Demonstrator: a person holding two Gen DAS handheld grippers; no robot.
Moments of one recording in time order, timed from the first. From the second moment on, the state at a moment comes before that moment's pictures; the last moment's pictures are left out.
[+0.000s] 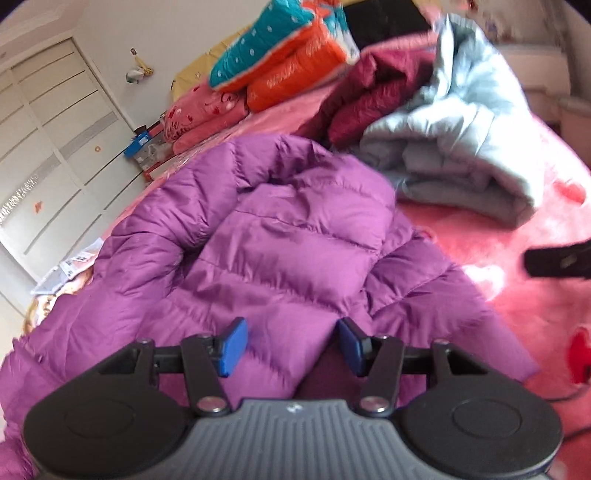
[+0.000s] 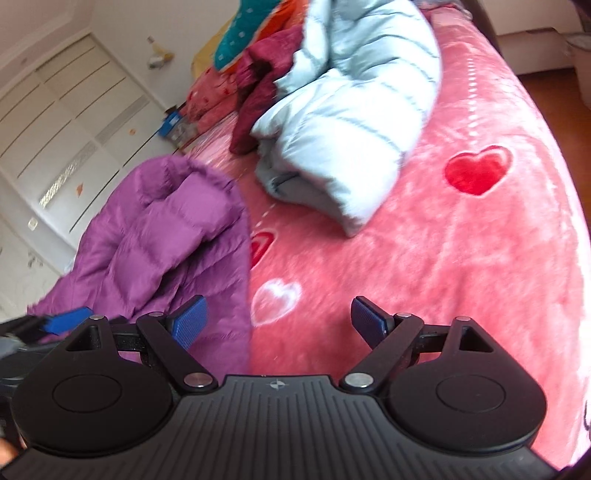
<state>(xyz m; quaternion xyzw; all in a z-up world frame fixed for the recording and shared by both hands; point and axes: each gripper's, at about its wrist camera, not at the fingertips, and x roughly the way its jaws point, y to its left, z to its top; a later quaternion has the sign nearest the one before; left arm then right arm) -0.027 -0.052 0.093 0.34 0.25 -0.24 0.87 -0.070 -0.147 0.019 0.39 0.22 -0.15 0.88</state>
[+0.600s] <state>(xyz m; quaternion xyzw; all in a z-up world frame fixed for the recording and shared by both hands) 0.014 -0.068 0.097 0.32 0.24 -0.16 0.90 -0.066 -0.160 0.012 0.40 0.22 -0.15 0.87</state>
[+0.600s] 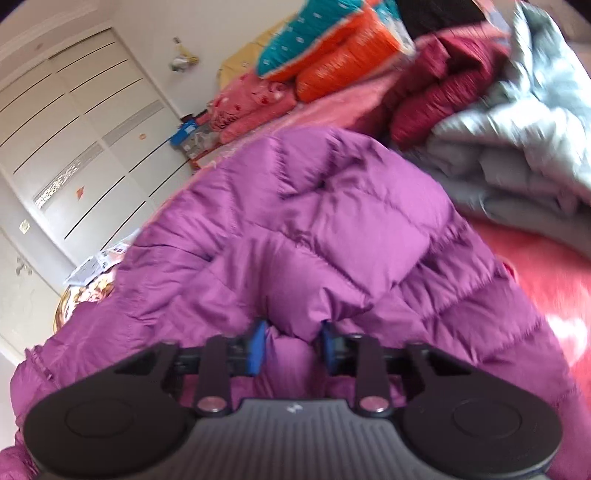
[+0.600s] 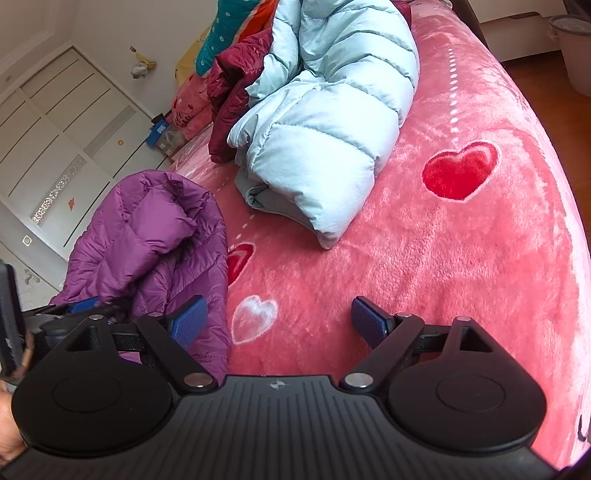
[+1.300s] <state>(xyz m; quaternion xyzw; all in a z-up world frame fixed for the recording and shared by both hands) 0.108 0.192 0.150 0.23 0.27 0.14 0.93 -0.043 -0.141 0.008 0.33 0.24 -0.15 0.90</state>
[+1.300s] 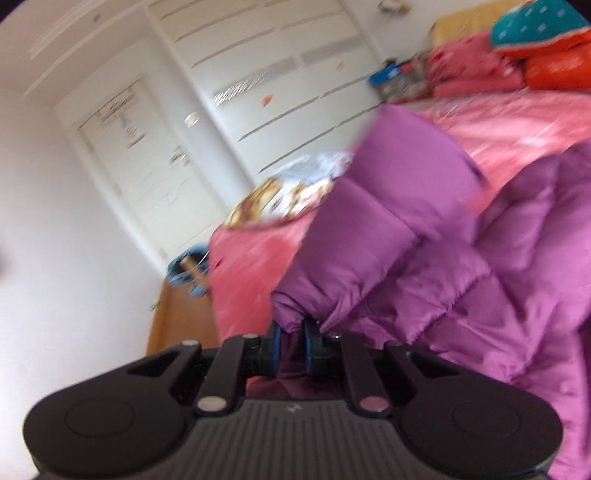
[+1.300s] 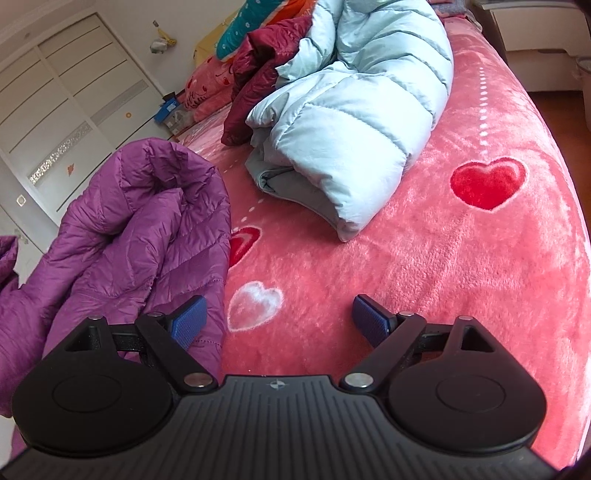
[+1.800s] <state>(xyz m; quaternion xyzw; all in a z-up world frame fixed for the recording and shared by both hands) 0.145 0.221 0.080 0.24 0.28 0.14 0.92 -0.015 -0.133 0.001 0.30 0.24 -0.11 0.92</state>
